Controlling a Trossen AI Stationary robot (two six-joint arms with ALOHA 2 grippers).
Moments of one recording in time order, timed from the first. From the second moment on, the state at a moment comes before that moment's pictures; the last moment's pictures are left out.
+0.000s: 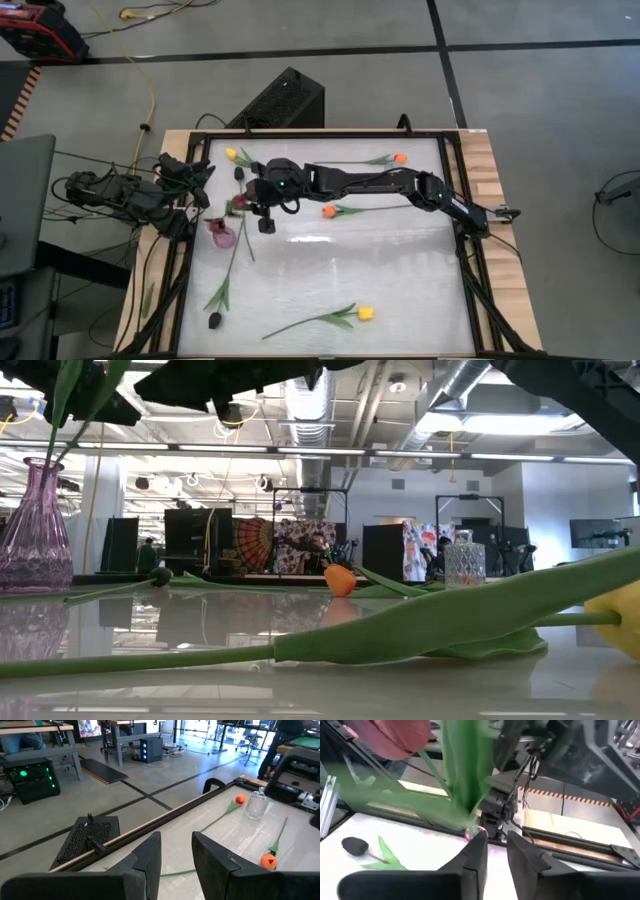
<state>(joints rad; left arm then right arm) -0.30 0.27 0.64 -0.77 -1.07 -0.42 -0.04 2.33 2.23 -0.19 -0.18 -0.18</state>
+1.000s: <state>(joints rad) -0.30 0.27 0.64 -0.77 -1.08 -0.42 -0.22 2.24 2.35 -1.45 -0.34 -0.28</state>
